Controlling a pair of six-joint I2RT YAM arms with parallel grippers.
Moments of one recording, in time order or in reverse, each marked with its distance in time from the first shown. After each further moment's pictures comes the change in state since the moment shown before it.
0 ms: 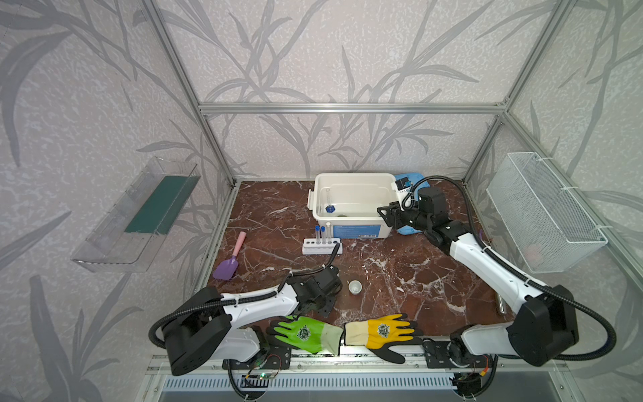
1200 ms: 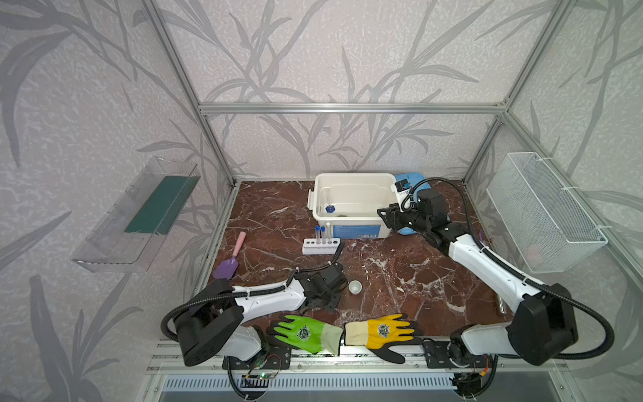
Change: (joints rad) left arm 0.000 0.090 0.070 0.016 -0.019 0.002; right arm 0.000 0.005 -0.026 0.026 0.007 0.001
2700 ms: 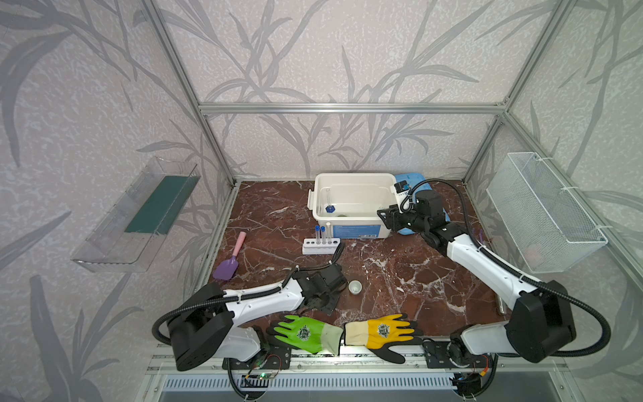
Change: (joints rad) left arm -0.010 -0.068 0.071 -0.178 -0.008 -0.021; right arm 0.000 0.016 -0.015 0.021 0.015 0.004
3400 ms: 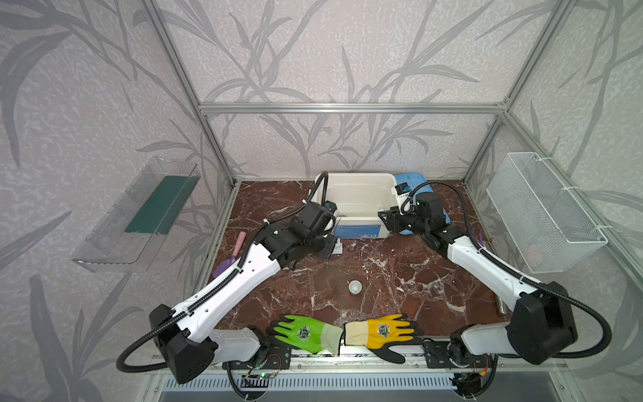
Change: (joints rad) left arm 0.263 -0.040 0.692 -0.365 -0.015 0.259; right arm -0.007 -0.016 -0.032 0.013 0.011 0.001
